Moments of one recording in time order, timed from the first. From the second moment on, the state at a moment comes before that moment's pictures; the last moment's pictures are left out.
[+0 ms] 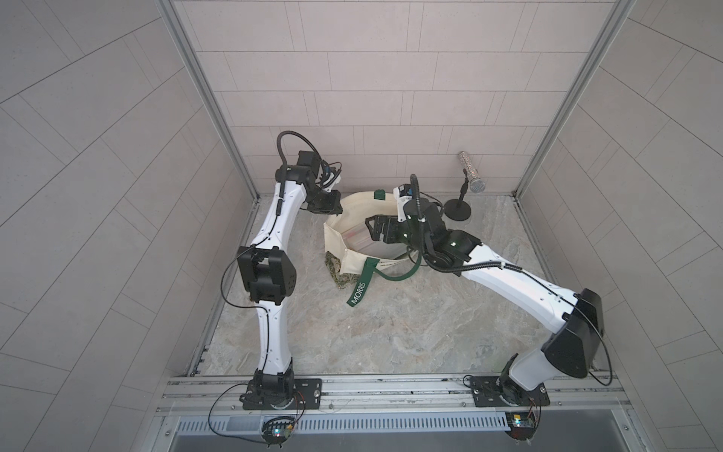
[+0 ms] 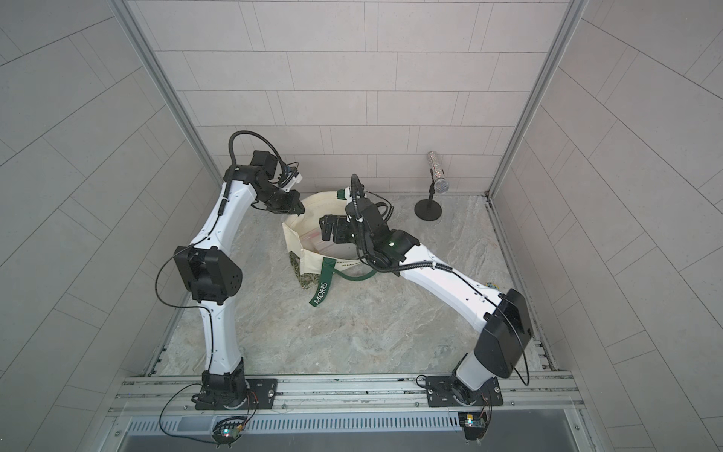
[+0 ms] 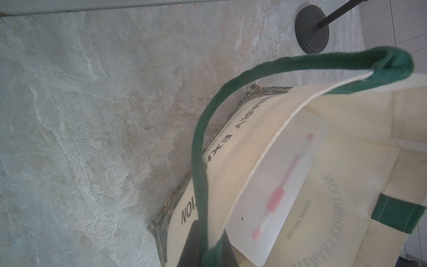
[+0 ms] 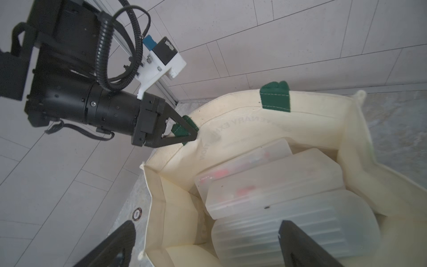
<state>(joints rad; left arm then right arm) -0.11 2.13 2.29 -1.28 0.44 0.04 0.74 1.61 1.52 -0.32 0.13 0.62</state>
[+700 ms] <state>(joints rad) -0.10 2.07 2.27 -1.22 0.45 0.02 0.88 1.77 1.20 -0.03 0.21 0.99</state>
